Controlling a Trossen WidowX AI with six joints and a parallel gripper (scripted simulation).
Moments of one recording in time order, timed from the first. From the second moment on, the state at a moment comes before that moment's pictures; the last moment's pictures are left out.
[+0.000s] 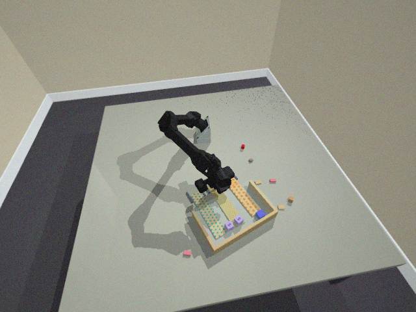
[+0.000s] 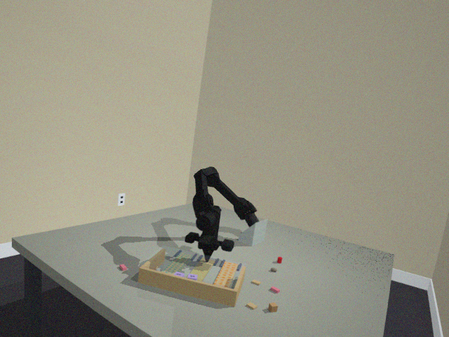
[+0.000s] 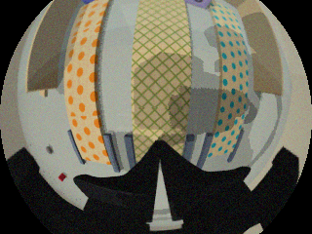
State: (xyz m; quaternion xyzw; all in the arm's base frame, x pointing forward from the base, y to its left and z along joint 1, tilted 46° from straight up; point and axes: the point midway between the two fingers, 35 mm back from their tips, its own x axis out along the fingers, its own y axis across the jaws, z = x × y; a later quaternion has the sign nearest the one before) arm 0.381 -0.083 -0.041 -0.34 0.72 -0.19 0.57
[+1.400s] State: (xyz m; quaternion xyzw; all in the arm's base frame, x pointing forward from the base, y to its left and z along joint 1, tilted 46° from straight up) arm 0.350 -0.088 -0.031 -0.34 0.72 -0.19 0.58
